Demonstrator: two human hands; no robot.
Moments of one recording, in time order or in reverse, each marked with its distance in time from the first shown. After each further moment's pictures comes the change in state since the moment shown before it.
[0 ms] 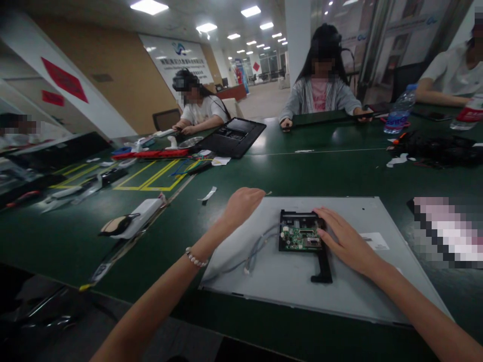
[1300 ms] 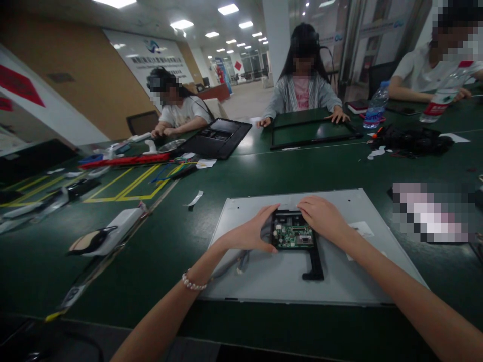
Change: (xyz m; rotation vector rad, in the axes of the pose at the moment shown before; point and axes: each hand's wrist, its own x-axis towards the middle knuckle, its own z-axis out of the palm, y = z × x) left_hand -0.018 0.042 0.017 -0.893 -0.339 0.123; right_hand 0.054 -0.003 0.006 -0.363 0.017 -0.101
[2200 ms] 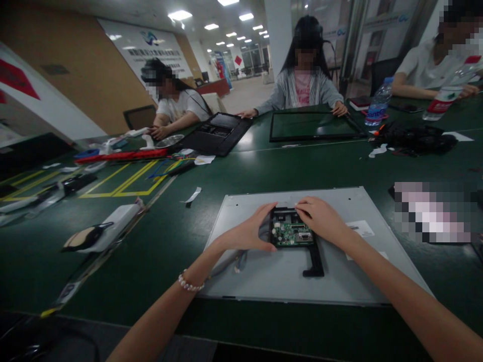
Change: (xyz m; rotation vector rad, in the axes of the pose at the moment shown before) left_hand -0.004 0.000 0.004 -0.052 0.022 -0.038; right_hand -0.003 0.003 0.009 0.117 -0.023 0.030
